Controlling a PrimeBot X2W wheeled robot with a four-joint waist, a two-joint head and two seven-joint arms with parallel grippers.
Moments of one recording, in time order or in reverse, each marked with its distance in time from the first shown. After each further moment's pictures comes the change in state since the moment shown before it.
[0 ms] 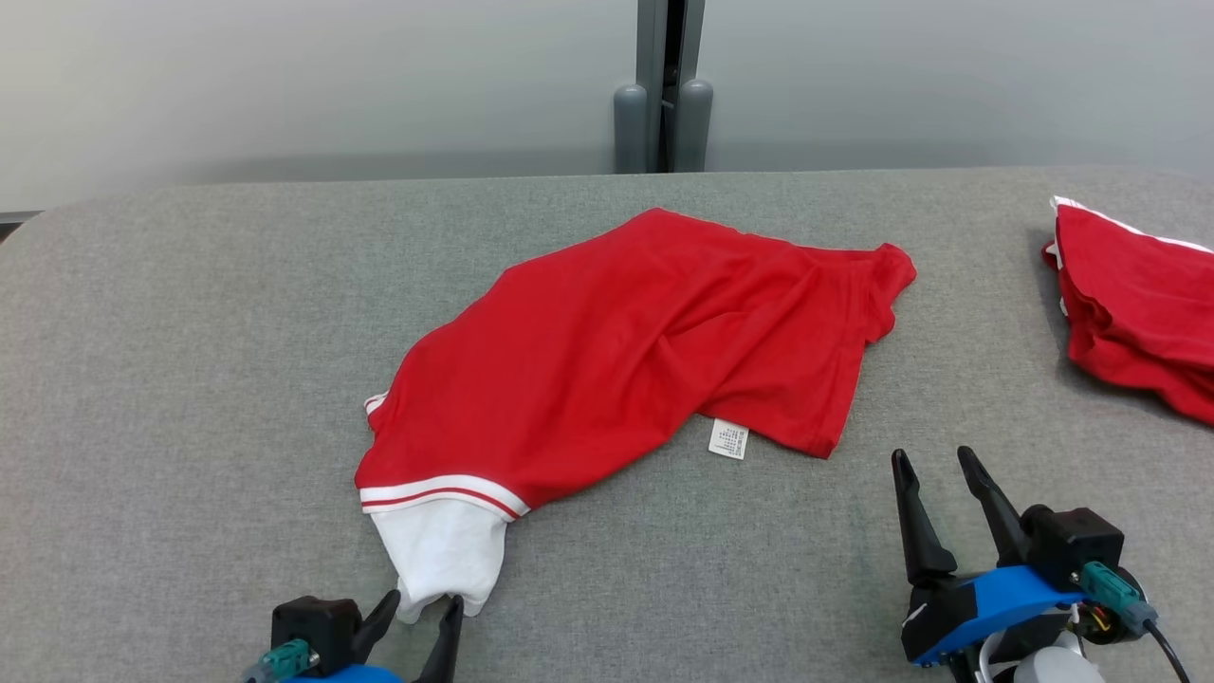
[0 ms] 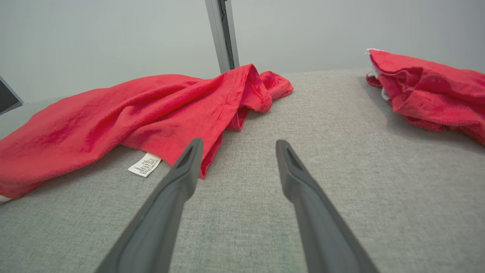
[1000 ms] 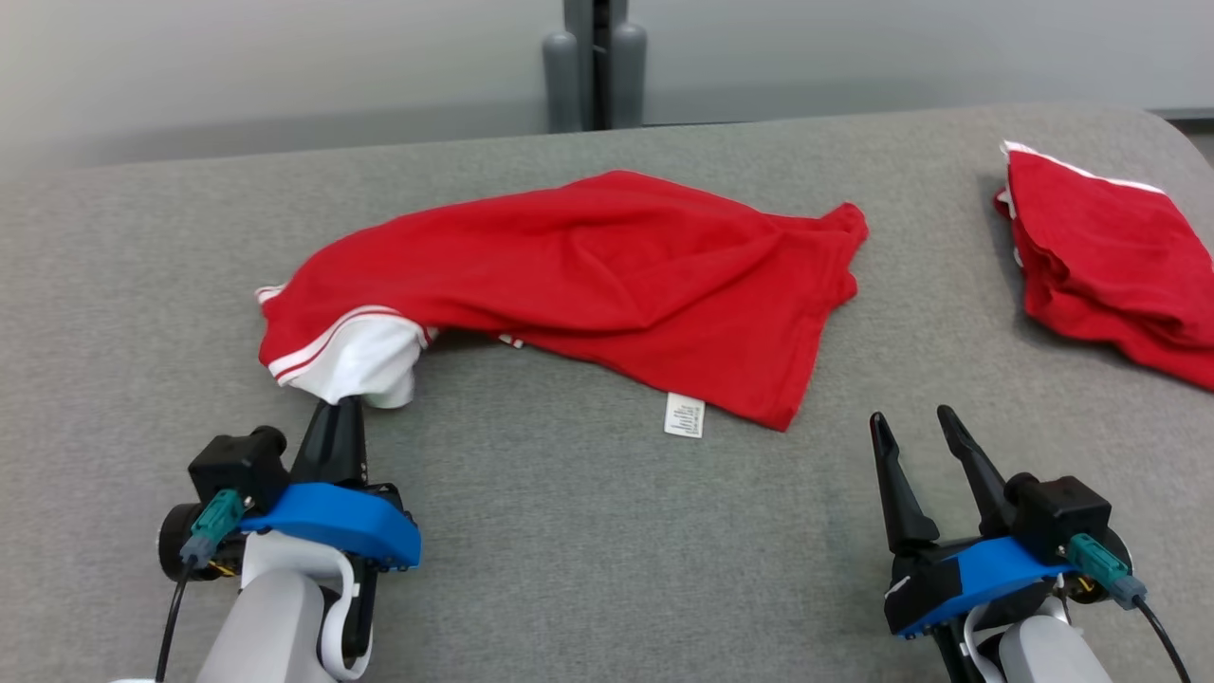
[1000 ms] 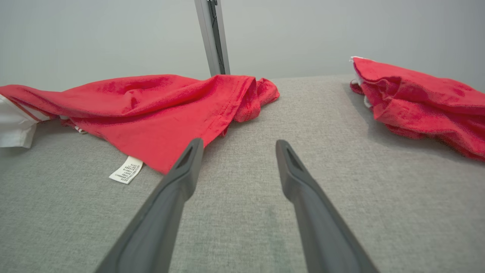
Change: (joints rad) left arm -0.451 -0.135 0.134 0.505 0.034 -0.032 -0.493; right arm -0.039 0.000 0.035 -0.052 -0.013 0.000 0.000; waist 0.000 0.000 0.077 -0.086
